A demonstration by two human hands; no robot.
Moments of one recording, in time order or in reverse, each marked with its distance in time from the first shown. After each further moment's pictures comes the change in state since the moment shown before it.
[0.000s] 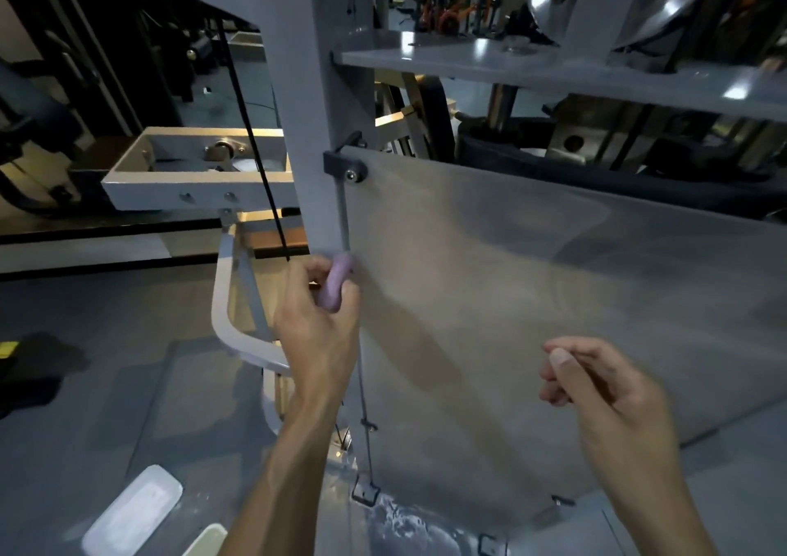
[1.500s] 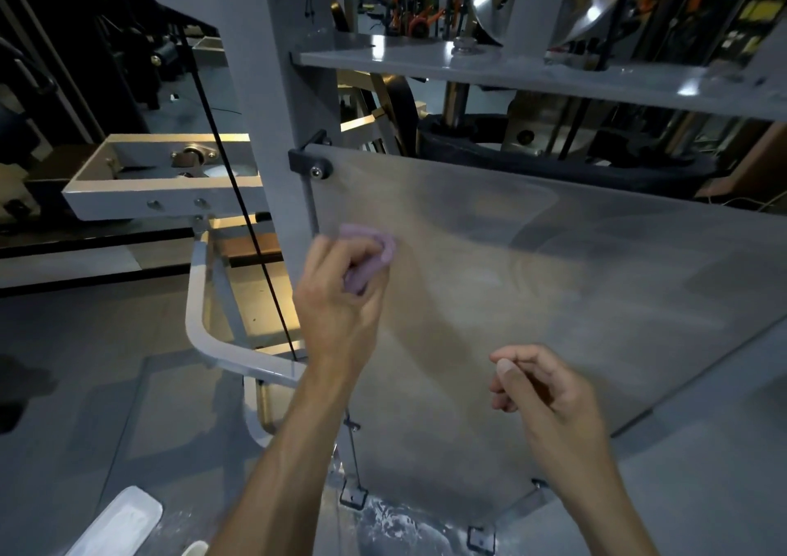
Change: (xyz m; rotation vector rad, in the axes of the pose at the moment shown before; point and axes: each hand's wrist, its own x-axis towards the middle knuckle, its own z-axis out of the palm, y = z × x) left_hand -0.006 0.022 0.025 -0.030 -0.120 0.386; right_hand -0.023 0.011 0.008 0.009 -0.057 0.083
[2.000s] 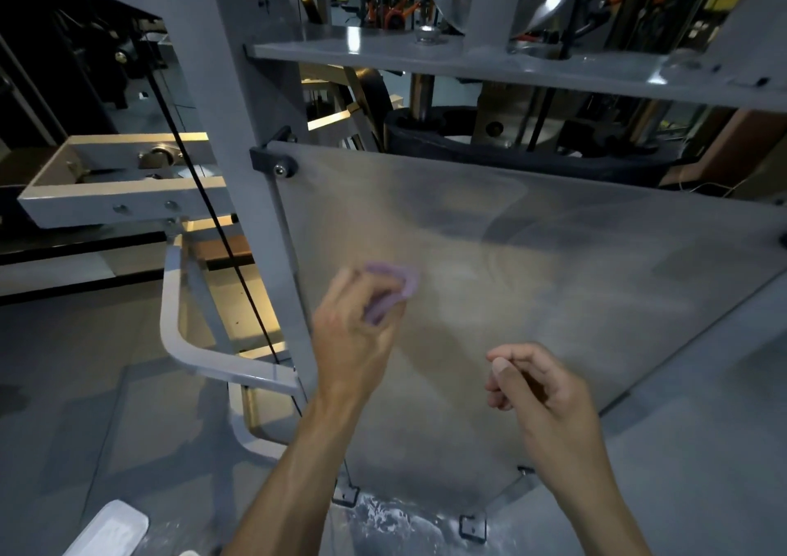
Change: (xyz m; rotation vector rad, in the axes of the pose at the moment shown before) left_hand -0.035 0.006 0.024 -0.070 -0.167 -0.013; right_hand -0.003 0.004 -0.013 0.023 0.052 0.025
